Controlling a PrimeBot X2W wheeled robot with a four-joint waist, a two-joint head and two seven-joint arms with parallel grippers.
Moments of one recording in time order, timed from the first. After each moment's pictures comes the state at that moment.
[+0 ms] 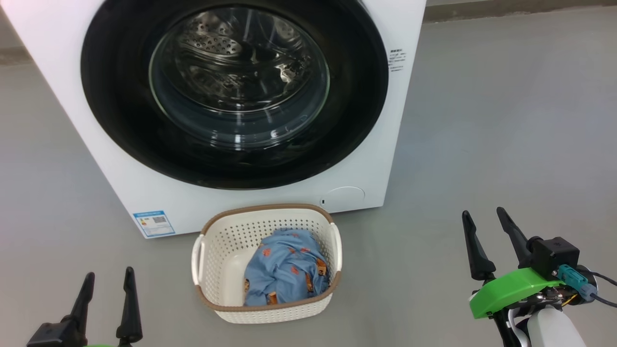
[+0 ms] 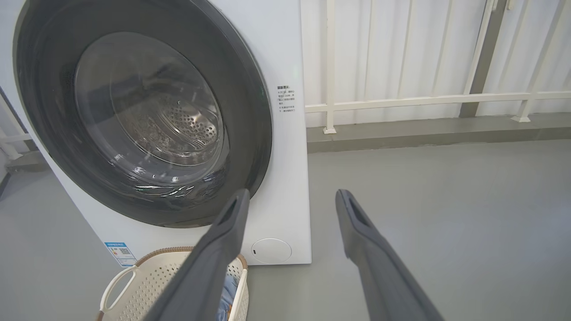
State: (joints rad) left arm -0.03 0.06 0.09 0.26 -0.19 -0.12 -0.25; right arm -0.23 -0.05 -0.11 0.38 0.11 0.13 -0.25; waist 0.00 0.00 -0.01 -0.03
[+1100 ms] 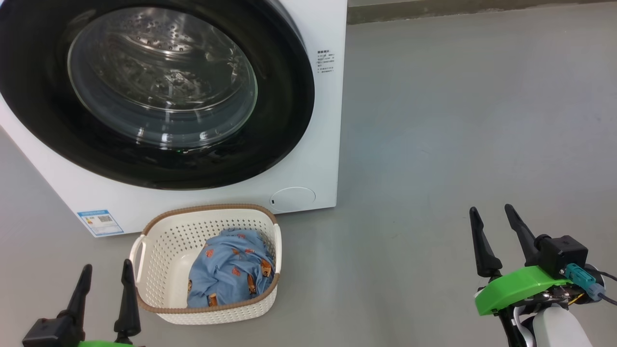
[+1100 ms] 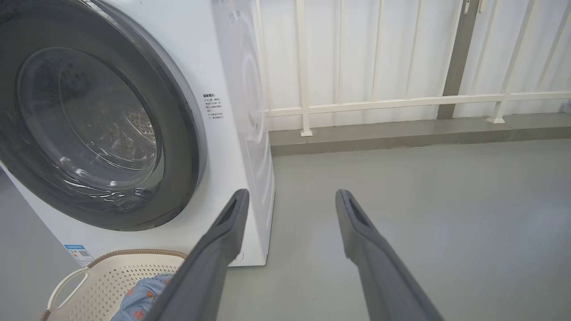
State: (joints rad) left arm -0.03 0.06 0.09 0.23 -0.18 -0.13 -0.25; right arm -0.23 -0.05 -0.13 0.36 0.11 0.13 -0.25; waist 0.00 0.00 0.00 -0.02
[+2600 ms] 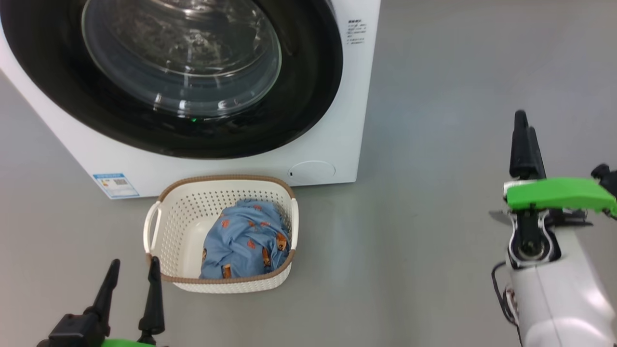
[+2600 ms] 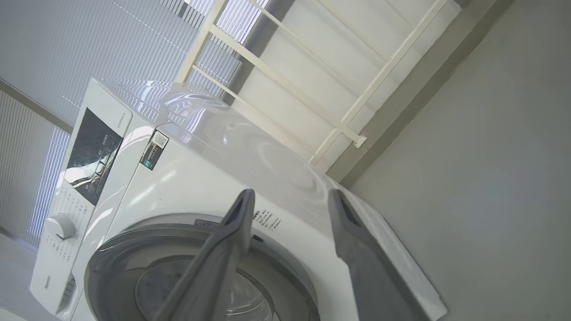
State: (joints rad) left arm -0.02 0.05 0.02 0.19 -0.20 -0.13 -0.25; right arm -0.55 -0.05 -0.15 0.54 0.93 0.13 -0.22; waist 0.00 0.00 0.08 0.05
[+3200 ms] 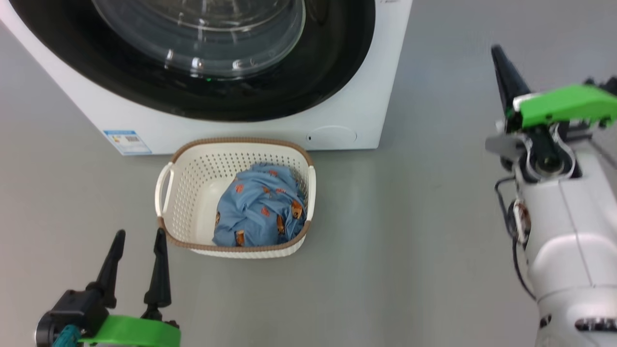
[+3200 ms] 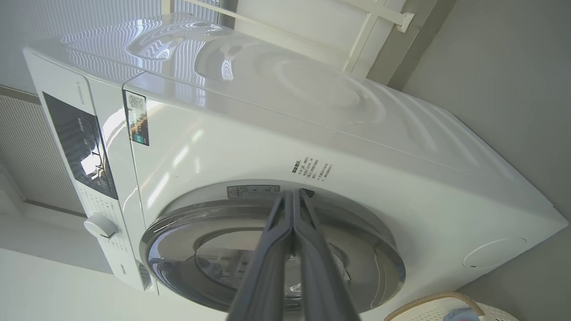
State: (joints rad) left arm -0.09 0.04 -0.01 0.17 -0.22 -0.13 -0.25; right arm -0.90 -0.07 -0.21 0.76 1.21 0.13 0.14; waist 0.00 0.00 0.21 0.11
